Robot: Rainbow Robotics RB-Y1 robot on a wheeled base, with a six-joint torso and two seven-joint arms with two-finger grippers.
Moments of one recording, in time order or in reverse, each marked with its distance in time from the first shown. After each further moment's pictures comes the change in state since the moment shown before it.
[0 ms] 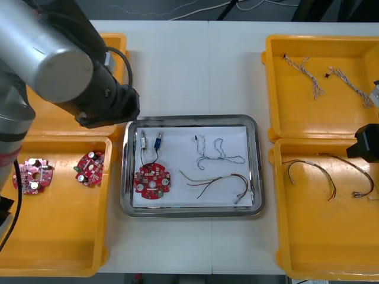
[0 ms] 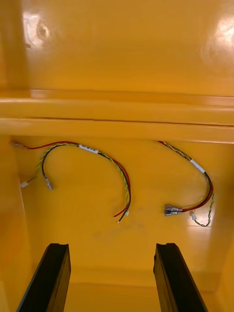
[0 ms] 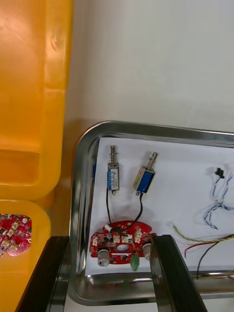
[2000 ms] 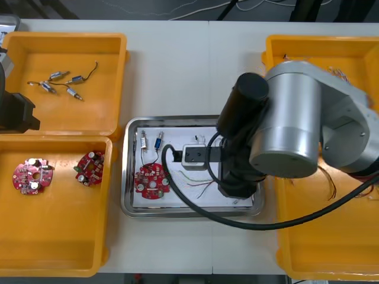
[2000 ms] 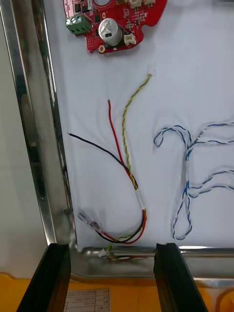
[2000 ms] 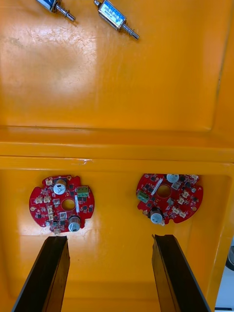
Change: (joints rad) right arm -0.582 0.175 1.011 0.031 0.042 -0.171 0.556; left arm 0.307 0.340 0.390 -0.123 0.210 0.003 -0.376
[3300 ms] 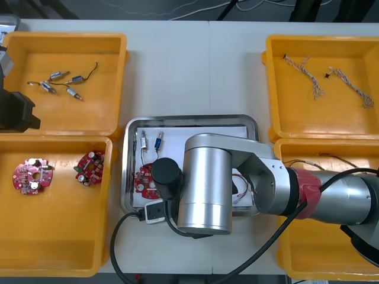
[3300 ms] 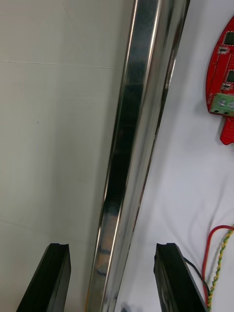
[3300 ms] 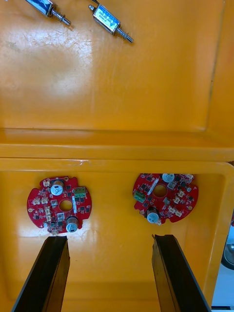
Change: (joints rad) right arm -0.008 0.242 0.309 0.174 0.203 -0.041 0.057; left arm 0.000 0.000 0.010 -0.013 0.012 0.000 0.000
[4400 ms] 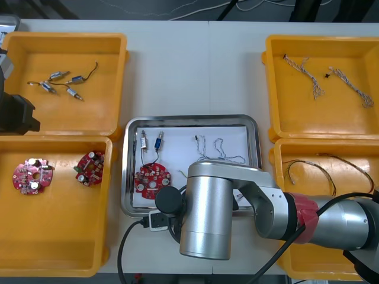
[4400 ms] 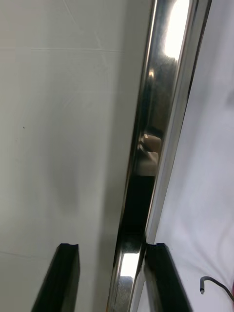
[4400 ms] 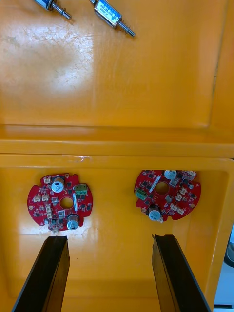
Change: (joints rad) right arm 0.110 0.016 0.042 0.001 0.194 -0.028 -0.017; left arm 0.014 0.000 0.000 -0.008 -0.002 0.000 -0.001
